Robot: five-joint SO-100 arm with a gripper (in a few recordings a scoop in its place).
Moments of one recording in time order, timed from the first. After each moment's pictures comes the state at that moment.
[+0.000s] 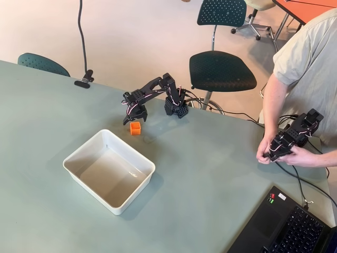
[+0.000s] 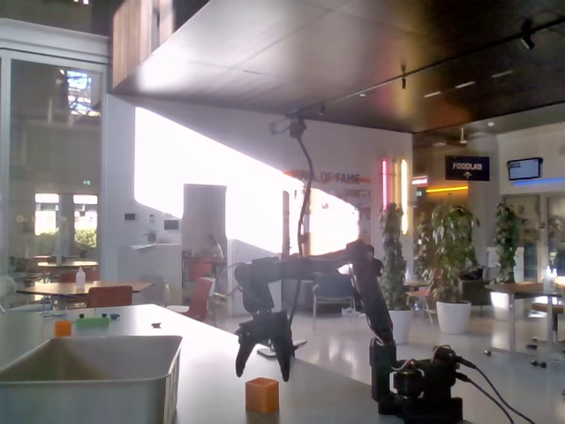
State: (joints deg) arm 37.1 71.5 84.4 92.2 30.7
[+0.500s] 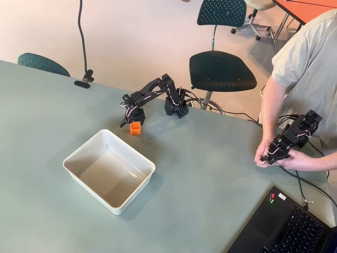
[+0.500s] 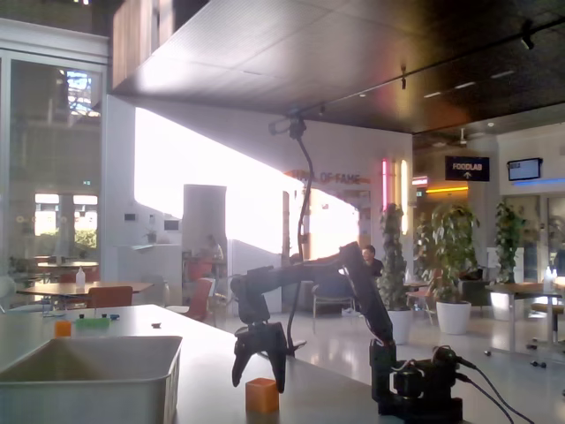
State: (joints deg) arm 37.0 66.7 84.4 87.8 32.3
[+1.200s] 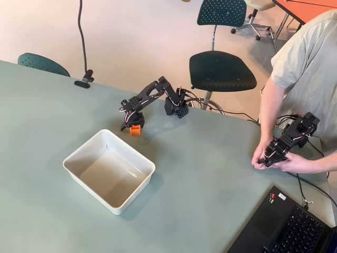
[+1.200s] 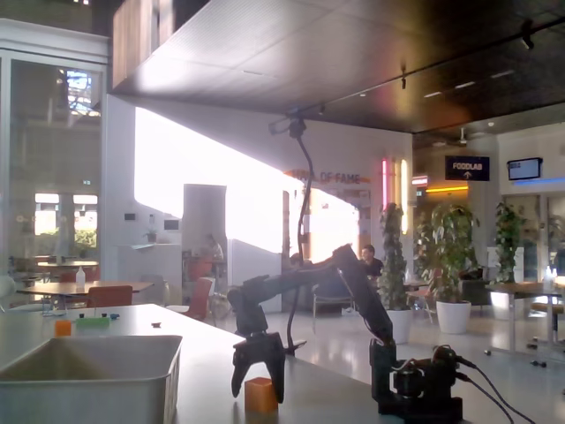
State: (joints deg) arm 37.0 62.1 84.4 84.3 32.6
